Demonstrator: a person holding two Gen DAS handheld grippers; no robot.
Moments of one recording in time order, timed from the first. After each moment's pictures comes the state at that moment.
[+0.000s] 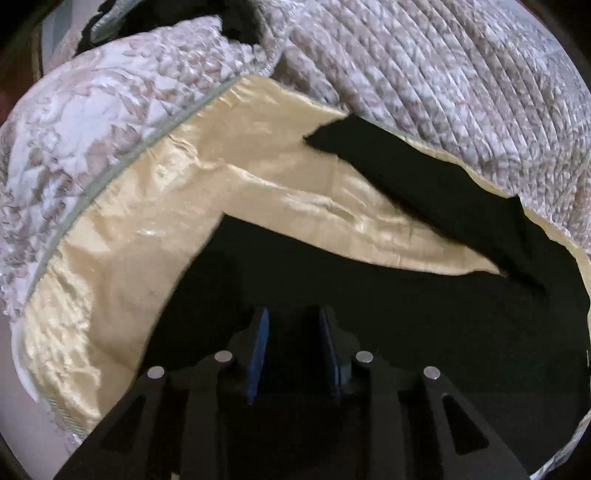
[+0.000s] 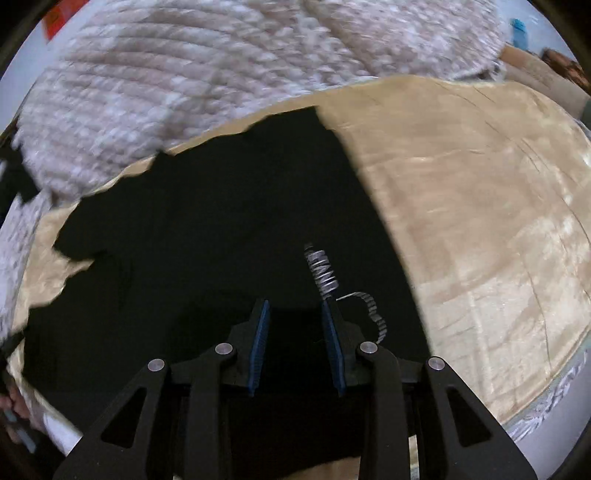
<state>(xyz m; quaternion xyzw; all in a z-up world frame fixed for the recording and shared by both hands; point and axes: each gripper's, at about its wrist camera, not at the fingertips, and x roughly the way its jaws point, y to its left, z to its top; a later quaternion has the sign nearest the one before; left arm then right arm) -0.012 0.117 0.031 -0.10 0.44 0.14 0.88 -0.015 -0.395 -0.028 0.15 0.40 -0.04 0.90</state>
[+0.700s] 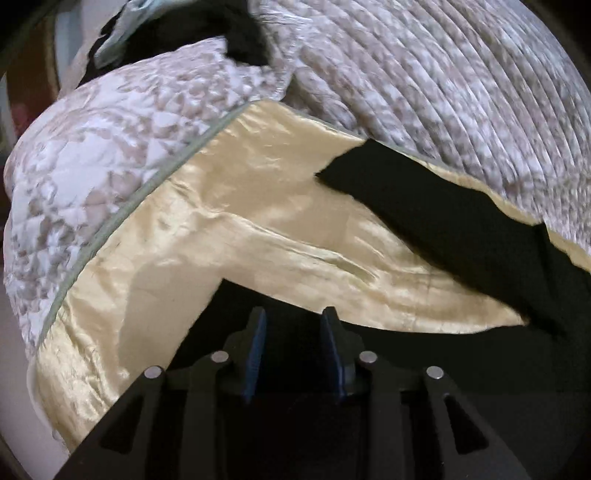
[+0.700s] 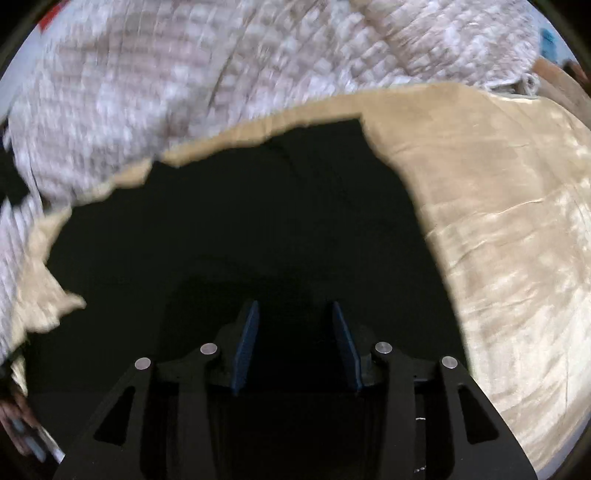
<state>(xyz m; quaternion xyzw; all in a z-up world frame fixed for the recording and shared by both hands) 0.019 0.123 0.039 -0.09 0.42 0.18 0.89 0.053 -0.377 -0.009 0.13 0.39 -0.02 0.91</state>
